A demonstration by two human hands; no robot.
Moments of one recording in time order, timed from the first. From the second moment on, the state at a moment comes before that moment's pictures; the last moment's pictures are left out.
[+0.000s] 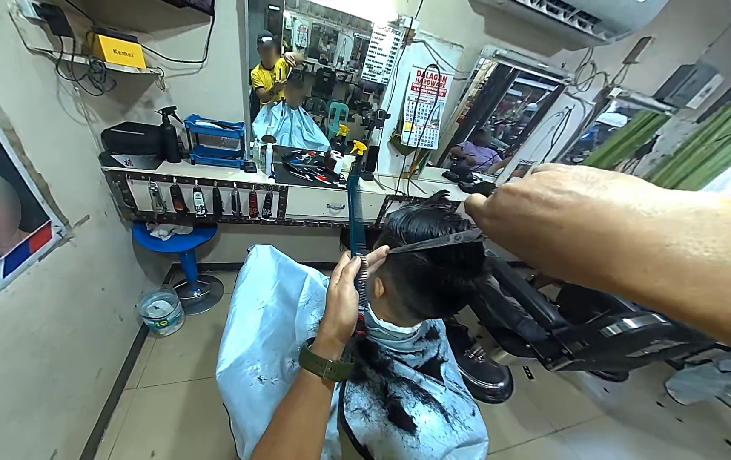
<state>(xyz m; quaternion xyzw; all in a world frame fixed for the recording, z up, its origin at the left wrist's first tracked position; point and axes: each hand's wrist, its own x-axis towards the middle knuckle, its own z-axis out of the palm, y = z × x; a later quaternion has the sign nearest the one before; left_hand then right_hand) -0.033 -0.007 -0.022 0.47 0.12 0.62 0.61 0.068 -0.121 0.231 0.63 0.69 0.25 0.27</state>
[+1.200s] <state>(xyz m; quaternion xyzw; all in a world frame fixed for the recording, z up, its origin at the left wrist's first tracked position) -0.049 -0.041 -0.036 0.44 0.23 0.70 0.52 0.128 -0.140 0.228 0.49 0.77 0.34 0.24</state>
